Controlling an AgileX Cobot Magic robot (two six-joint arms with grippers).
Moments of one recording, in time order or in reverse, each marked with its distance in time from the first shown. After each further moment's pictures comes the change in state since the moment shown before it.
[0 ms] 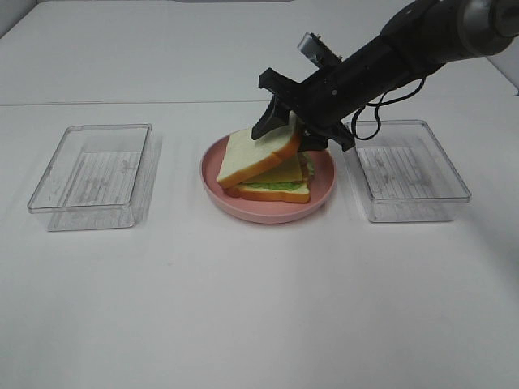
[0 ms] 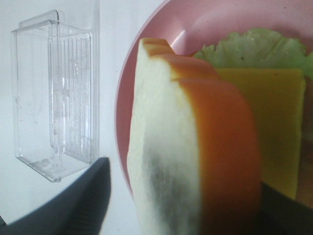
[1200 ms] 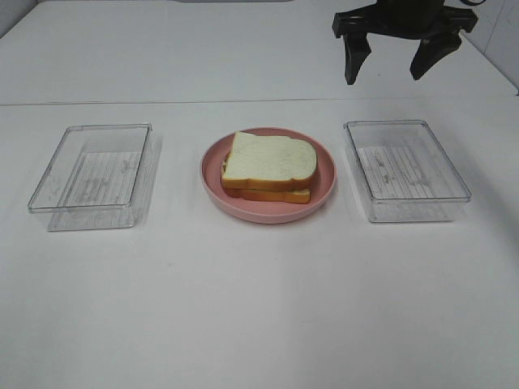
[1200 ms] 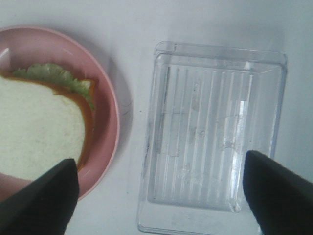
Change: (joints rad) left arm 0.000 0.000 0.000 0.000 0.000 0.000; right arm -0.040 -0.094 -0.444 -0.941 0.485 0.449
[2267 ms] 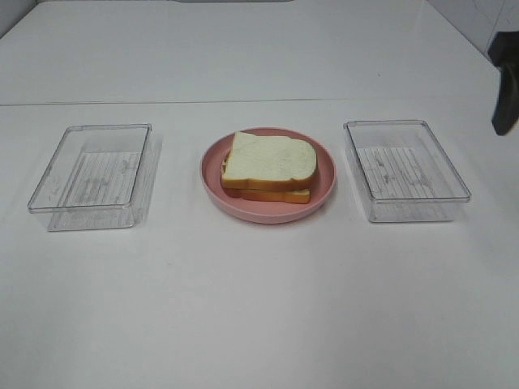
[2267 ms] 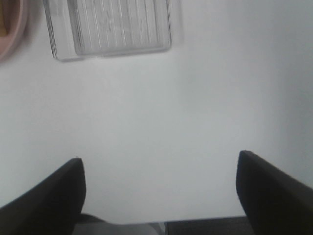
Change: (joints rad) left arm 0.000 0.000 0.000 0.000 0.000 0.000; right arm -0.184 -0.664 0.773 0.025 0.000 -0.001
